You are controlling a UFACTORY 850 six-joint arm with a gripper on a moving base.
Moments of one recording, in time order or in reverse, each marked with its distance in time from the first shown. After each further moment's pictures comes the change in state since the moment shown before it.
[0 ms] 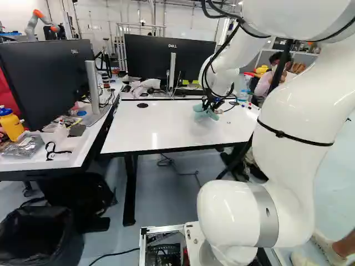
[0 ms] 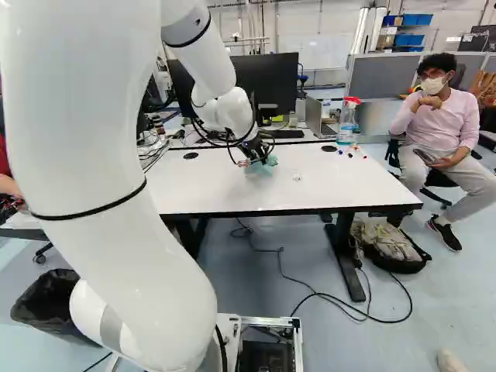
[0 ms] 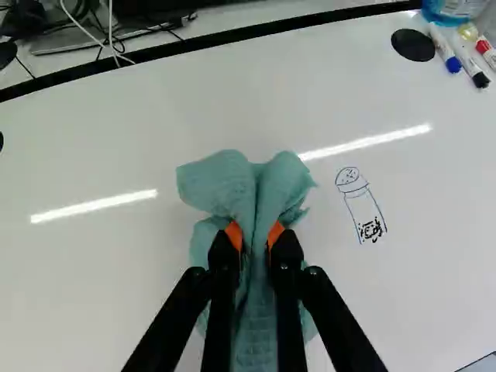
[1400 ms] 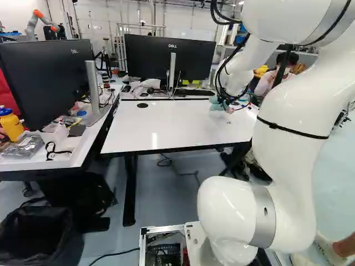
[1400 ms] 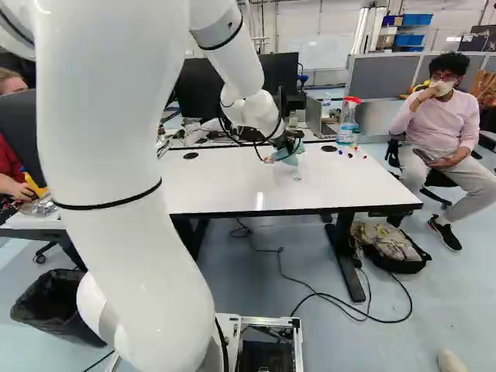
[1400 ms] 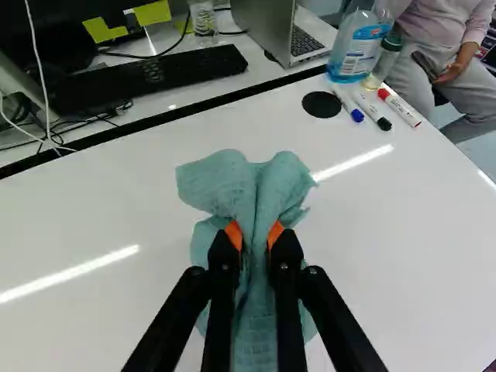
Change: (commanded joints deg) arm -9.2 -5.2 -4.5 0.0 10.6 0.0
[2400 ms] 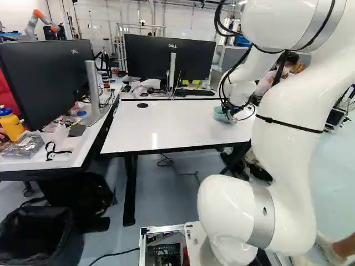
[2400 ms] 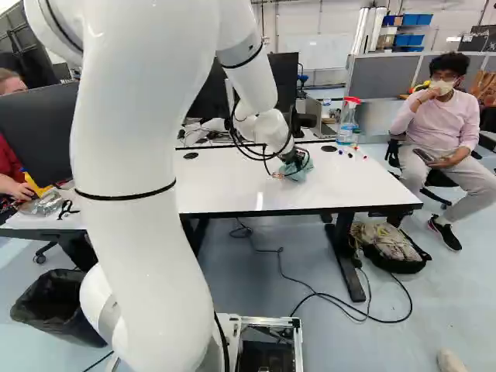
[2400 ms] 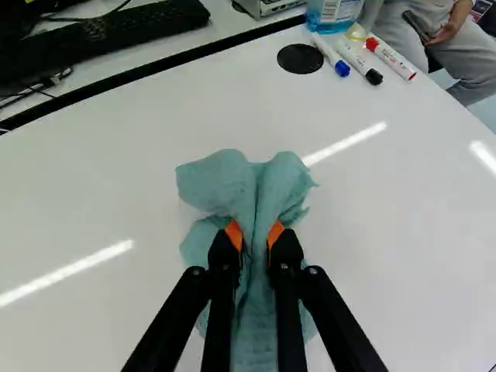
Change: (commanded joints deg) arm -3.3 -5.0 1.5 0.0 2.2 0.0
